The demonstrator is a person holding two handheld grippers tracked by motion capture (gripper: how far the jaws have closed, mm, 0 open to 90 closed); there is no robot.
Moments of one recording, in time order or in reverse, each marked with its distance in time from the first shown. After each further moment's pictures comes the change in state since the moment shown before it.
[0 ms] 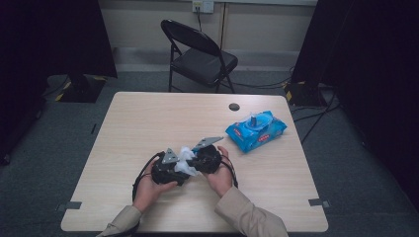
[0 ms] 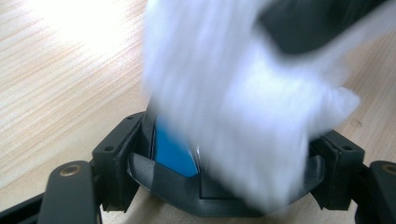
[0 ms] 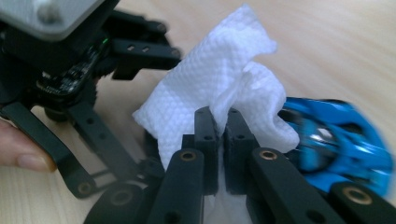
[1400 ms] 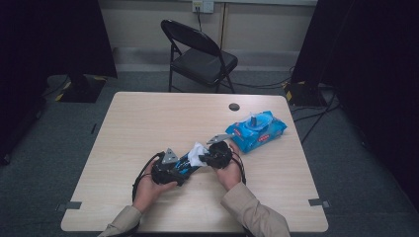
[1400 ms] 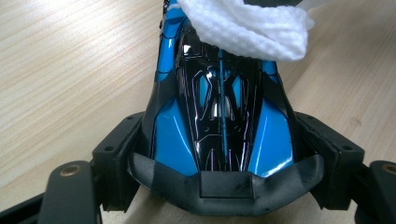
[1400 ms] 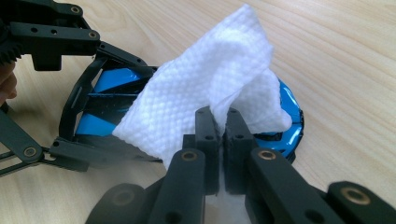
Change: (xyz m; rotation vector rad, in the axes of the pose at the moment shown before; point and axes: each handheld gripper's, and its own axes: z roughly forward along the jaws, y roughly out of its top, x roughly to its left) left arm 0.000 0.000 0.000 0.002 0.000 0.000; right arm -0.043 -0.019 -0.010 -0.006 -0.081 0.097
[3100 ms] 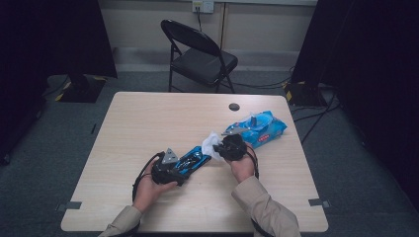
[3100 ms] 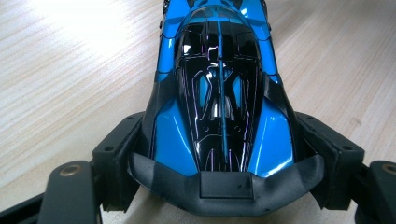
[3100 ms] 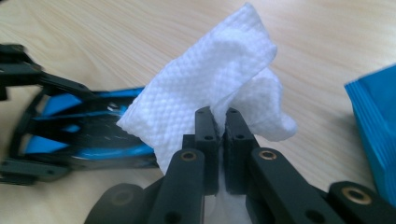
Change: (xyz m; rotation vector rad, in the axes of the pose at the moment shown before) left arm 0.000 0.000 0.000 -0.001 -0.001 -0.002; right arm -0.026 0.006 -0.035 -0.065 -0.139 0.060
